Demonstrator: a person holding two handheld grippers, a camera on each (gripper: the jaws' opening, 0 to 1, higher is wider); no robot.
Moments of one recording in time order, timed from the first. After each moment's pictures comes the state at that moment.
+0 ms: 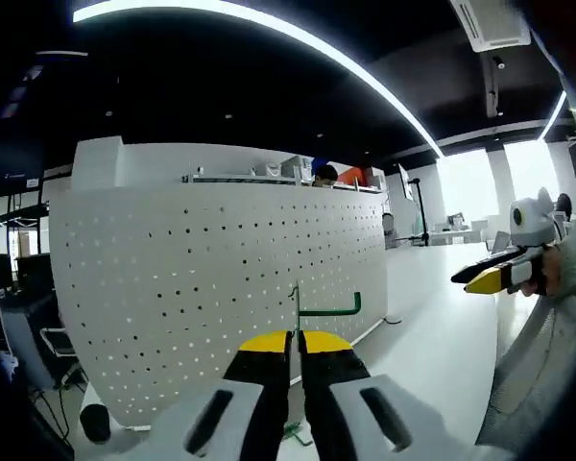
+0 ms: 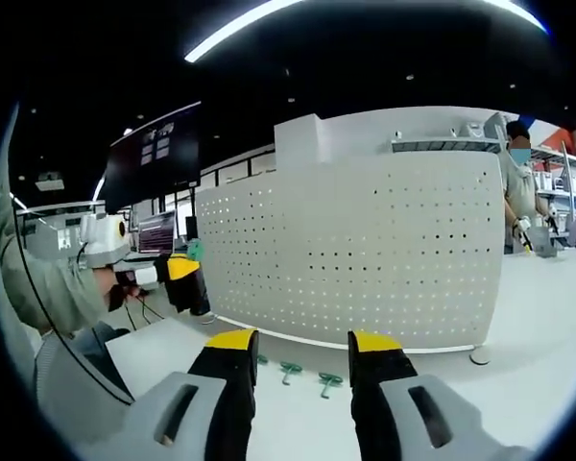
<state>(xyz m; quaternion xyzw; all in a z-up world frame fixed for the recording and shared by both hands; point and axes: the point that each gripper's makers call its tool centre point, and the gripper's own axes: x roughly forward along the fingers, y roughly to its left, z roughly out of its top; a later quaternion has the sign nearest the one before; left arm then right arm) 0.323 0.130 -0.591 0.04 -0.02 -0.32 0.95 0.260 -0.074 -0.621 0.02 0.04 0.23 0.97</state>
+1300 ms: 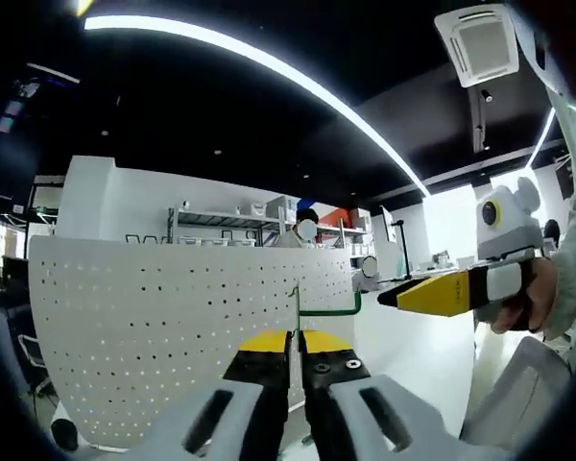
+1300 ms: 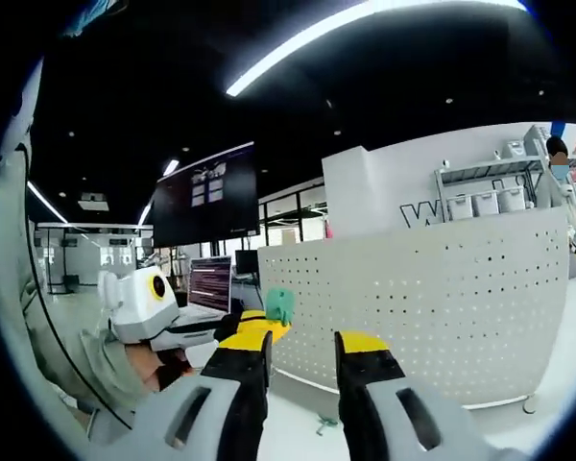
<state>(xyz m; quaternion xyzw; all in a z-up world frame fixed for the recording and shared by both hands) 0.284 0.068 -0.532 0.00 -0.10 -0.36 0.93 0.252 0.023 -0.521 0.05 -0.03 0.34 0.94</state>
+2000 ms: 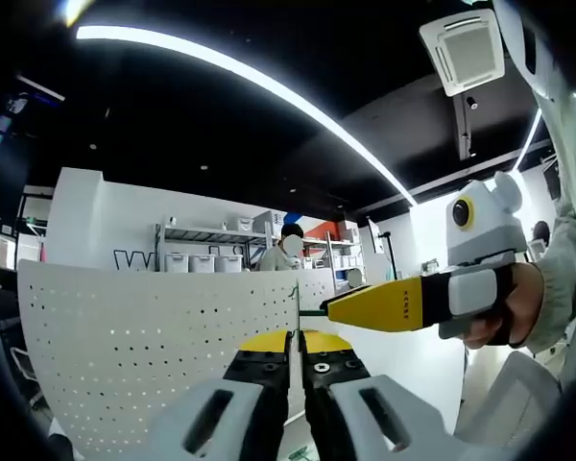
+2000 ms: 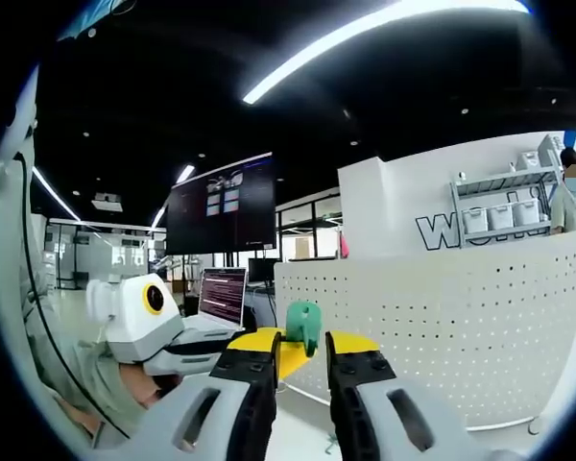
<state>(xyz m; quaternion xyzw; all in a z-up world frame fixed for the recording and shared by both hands) 0.269 0.051 -0.513 0.00 -0.13 -0.38 0.91 0.252 0.043 -0.498 0.04 -0.06 0.37 0.93</state>
